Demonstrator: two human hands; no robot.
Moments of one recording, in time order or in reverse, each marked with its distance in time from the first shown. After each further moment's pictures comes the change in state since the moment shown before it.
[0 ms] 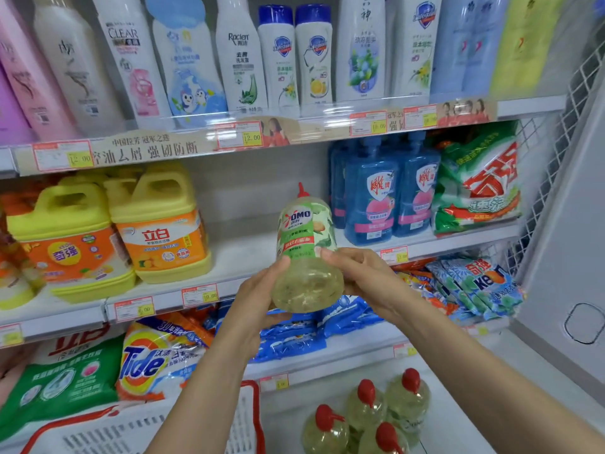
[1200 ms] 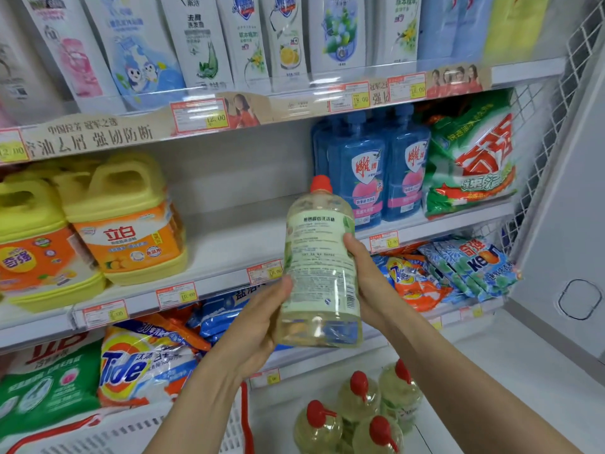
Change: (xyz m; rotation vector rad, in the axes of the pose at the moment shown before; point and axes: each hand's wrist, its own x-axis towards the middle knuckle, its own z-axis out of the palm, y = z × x) left_hand 0.010 -0.035 0.018 -0.147 -0.356 -0.085; right_hand 0.015 0.046 -0.022 0.495 0.033 0.062
